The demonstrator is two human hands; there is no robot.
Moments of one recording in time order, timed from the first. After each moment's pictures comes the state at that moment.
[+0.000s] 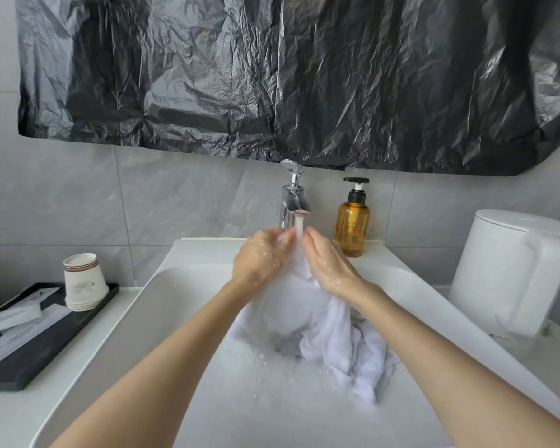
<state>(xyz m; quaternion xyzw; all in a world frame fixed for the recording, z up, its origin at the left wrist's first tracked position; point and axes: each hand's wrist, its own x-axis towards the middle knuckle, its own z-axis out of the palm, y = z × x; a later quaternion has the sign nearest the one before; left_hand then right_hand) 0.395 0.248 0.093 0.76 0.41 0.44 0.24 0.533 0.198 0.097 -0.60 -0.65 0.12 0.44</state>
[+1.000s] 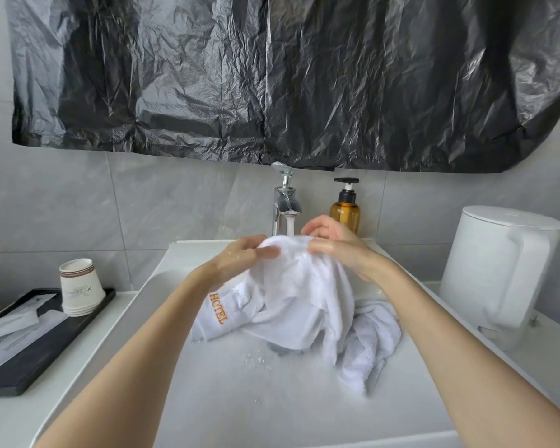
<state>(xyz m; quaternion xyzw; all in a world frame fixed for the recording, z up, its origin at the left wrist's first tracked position) 0.361 0.249 0.109 0.80 0.33 0.30 0.41 0.564 0.185 0.123 -0.55 -0.65 0.27 0.45</state>
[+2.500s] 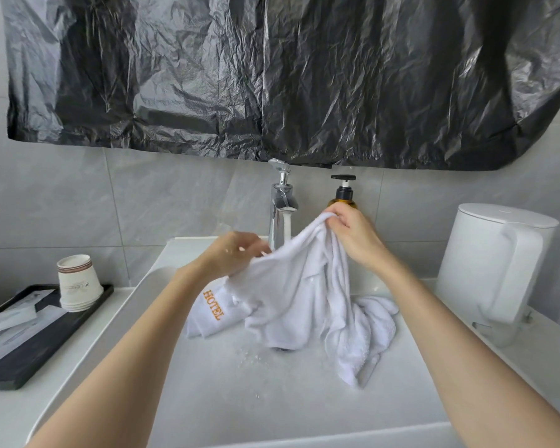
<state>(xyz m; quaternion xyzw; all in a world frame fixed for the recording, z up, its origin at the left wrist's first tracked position) 0.359 0.267 0.103 0.84 0.37 0.31 0.27 0.589 0.191 0.122 -0.60 -0.64 0.02 0.48</state>
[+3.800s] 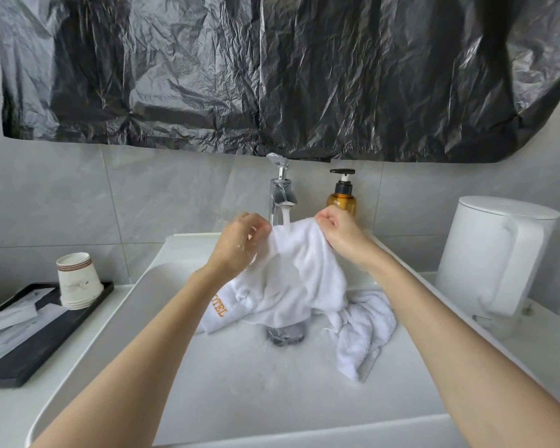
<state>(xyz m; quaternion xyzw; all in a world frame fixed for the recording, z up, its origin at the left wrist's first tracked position) 0.373 0.267 0.092 0.82 0.31 0.47 0.13 0.573 0.197 0.116 -0.63 -0.60 0.12 0.48</state>
